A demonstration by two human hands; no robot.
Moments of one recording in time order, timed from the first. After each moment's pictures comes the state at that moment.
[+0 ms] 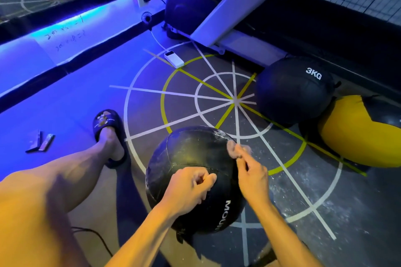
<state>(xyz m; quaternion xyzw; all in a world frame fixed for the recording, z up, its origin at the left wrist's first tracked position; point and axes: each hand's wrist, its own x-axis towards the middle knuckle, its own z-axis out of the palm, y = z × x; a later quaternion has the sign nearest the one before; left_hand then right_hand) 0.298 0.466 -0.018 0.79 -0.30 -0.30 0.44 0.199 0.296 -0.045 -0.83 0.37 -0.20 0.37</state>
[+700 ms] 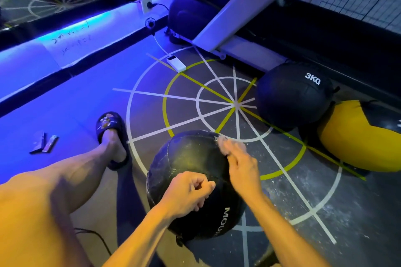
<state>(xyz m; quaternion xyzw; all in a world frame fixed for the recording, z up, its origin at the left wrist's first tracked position) 0.301 0.480 -0.030 0.75 -0.31 -0.36 0.45 0.225 0.299 -0.026 -0.85 0.28 -0.18 0.42</state>
